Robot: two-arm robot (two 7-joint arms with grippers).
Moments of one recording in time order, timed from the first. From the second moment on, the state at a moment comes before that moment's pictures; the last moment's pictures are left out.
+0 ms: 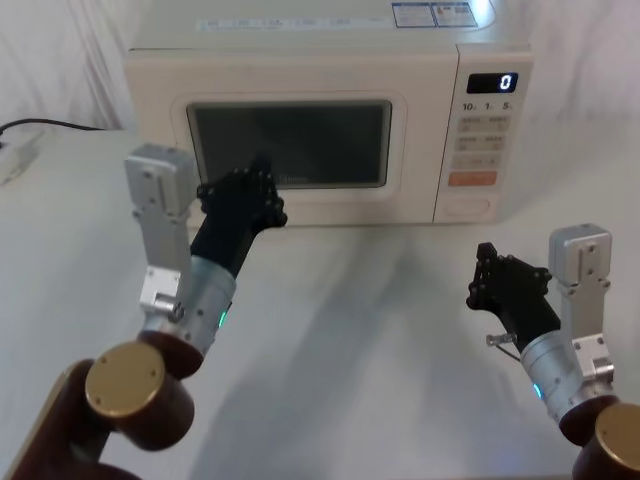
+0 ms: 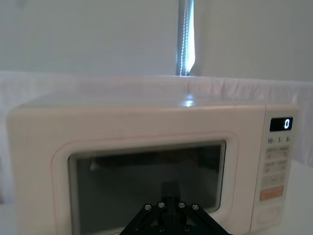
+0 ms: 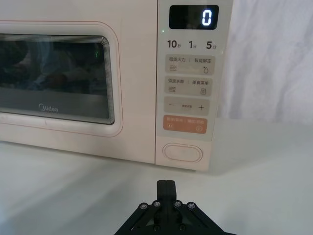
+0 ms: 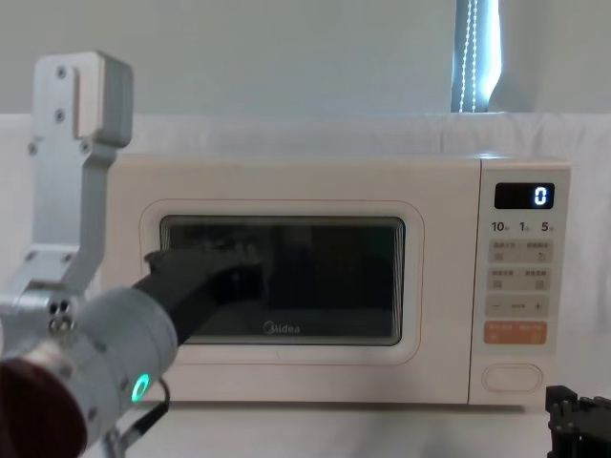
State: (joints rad) left arm -0.20 0.07 0.24 -1.49 -0.16 -0.11 -0.13; right arm 0.05 0.05 -0.14 -1.45 0.03 -0.10 0.09
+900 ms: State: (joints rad) left arm -0.04 0.00 0.15 -1.51 -0.07 -0.15 -0.04; right arm 0.05 0.05 -0.14 -1.45 0.03 -0.10 0.09
